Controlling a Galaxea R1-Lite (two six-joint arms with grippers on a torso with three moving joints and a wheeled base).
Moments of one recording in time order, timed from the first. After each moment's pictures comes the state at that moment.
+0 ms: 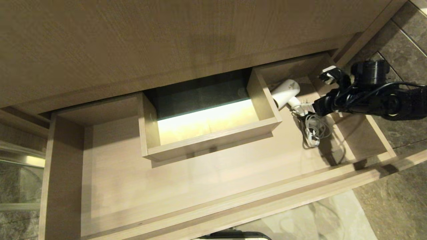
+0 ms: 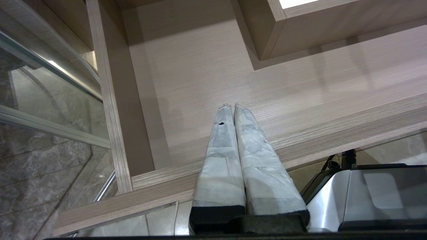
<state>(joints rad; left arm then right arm) 0.00 0.00 0.00 0.00 0.00 0.00 0.00 1.98 -1.41 -0.23 0.15 -0.39</state>
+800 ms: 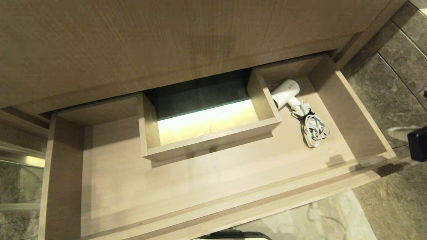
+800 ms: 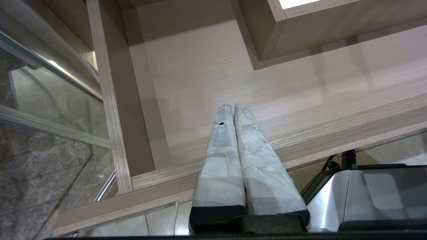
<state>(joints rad) 0.00 0.00 0.00 0.00 0.00 0.00 -0.14 1.20 -0.79 0.02 0.14 -0.38</state>
